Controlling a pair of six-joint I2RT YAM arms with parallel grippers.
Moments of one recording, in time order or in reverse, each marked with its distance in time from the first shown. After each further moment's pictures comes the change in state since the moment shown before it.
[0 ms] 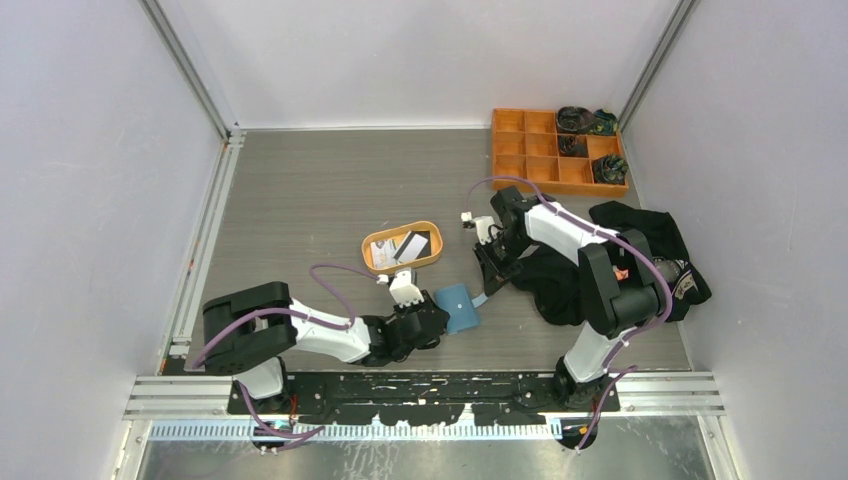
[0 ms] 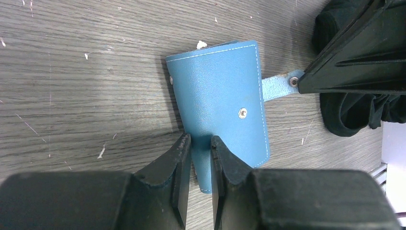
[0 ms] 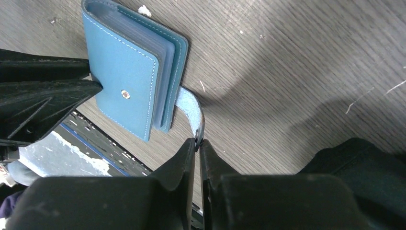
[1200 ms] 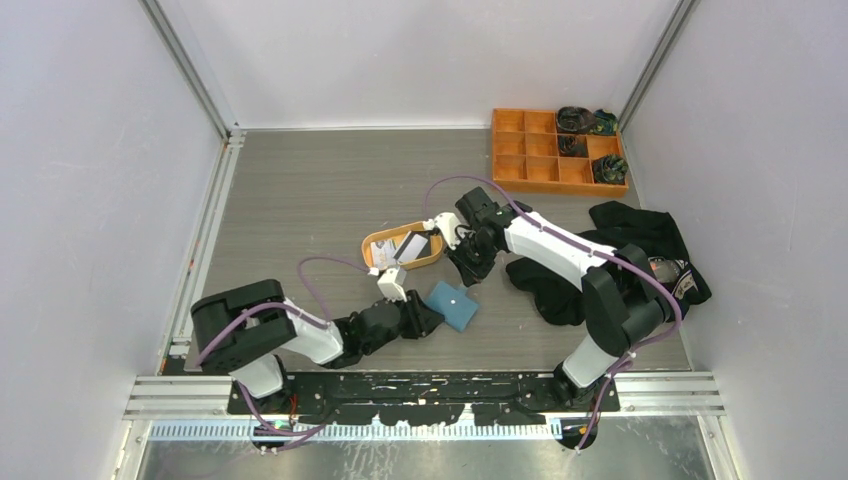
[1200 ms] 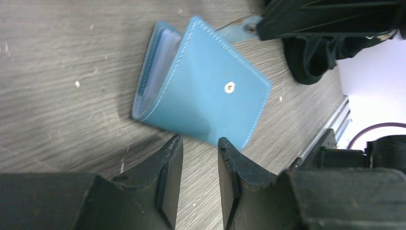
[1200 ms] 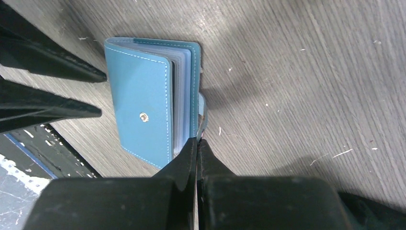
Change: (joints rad) left arm 0.136 -0.019 -0.294 0.580 0.329 0.294; right arm 0.234 -0.085 0.032 0.122 0.144 -0.117
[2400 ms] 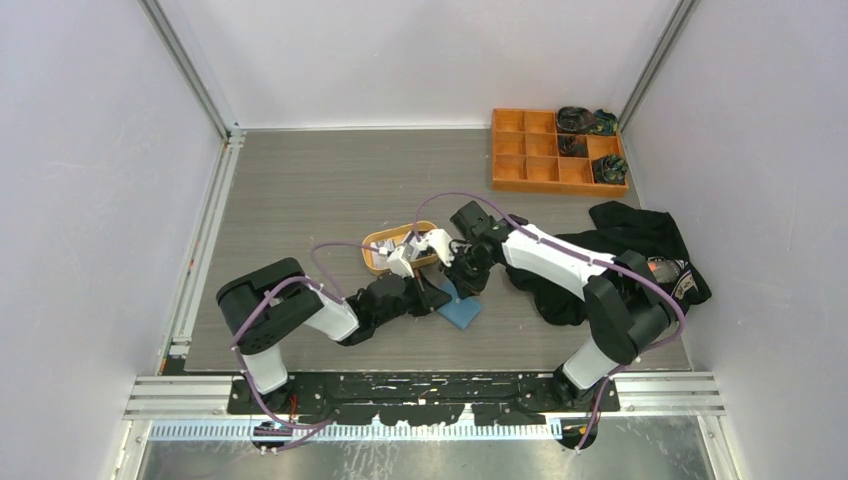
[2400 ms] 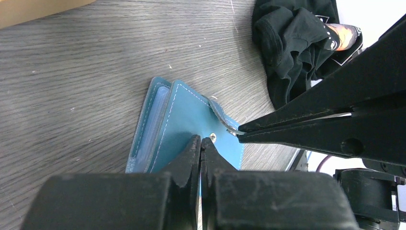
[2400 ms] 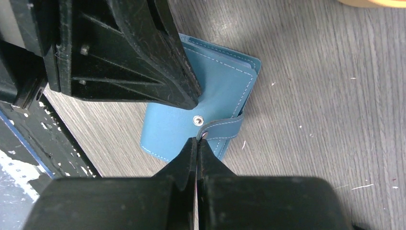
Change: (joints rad) left arm 0.185 0.143 0.151 0.031 0.244 -0.026; right arm 0.057 -0.040 -0.089 0.057 -0.060 -0.112
